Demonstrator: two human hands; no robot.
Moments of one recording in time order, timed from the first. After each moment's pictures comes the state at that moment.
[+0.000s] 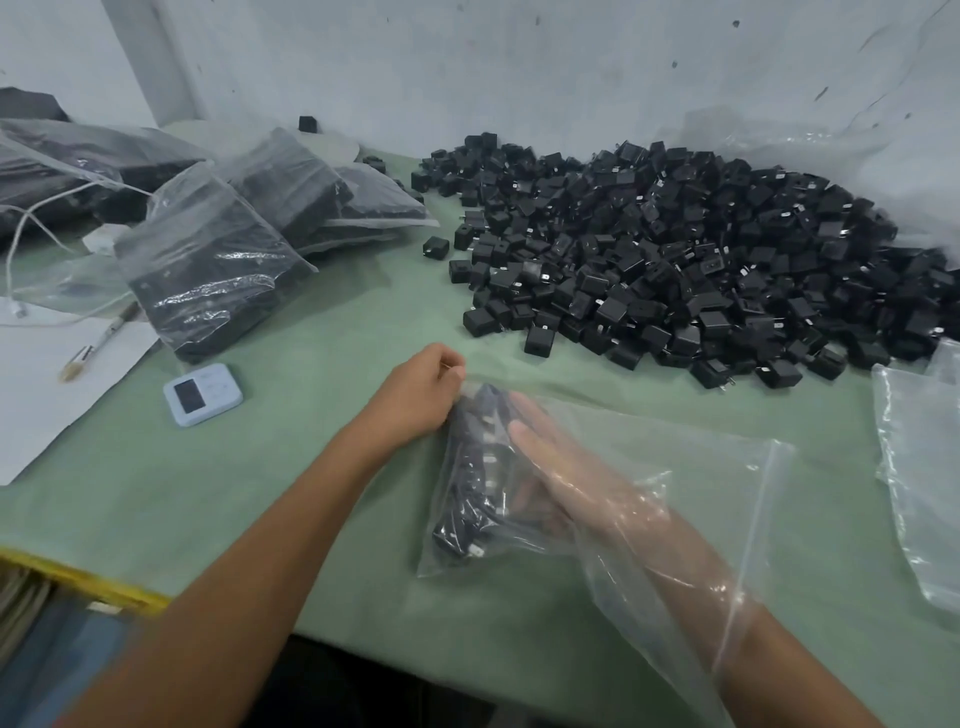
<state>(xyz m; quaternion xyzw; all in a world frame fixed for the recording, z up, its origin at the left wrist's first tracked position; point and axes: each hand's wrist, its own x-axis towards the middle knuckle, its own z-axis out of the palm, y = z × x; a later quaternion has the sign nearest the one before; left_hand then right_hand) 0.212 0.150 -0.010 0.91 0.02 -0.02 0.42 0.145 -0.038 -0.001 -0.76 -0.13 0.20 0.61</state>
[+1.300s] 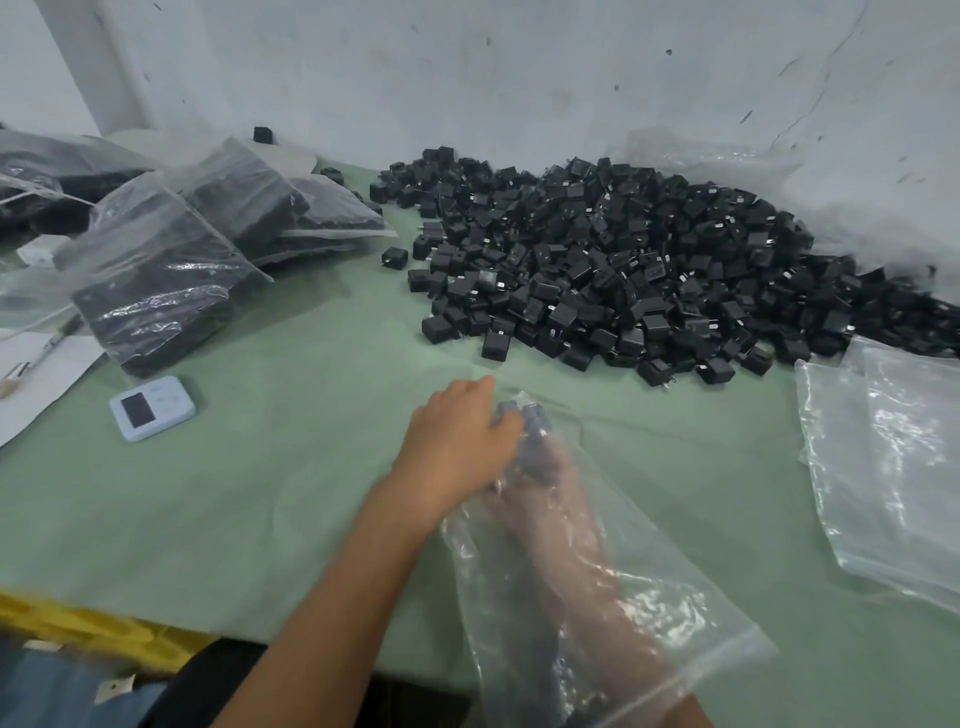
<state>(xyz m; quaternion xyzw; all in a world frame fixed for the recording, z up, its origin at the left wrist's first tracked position) 0.161 0.075 0.008 0.95 -0.05 -0.03 0.30 0.112 -0.036 -0.046 -0.63 0.12 0.02 0.77</state>
